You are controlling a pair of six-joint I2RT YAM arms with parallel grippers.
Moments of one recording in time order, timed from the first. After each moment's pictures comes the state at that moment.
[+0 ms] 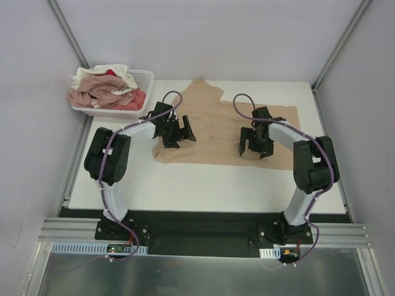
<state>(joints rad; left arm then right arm) -0.36 1.91 1.22 -0.29 0.40 -0.62 0.26 1.81 1.17 -0.65 -0.02 0.35</state>
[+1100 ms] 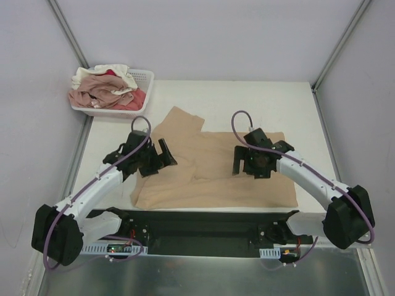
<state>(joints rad) -0.41 1.03 0.59 -0.50 0.22 -0.82 0.58 1.27 0.84 -0.82 0.02 0.64</state>
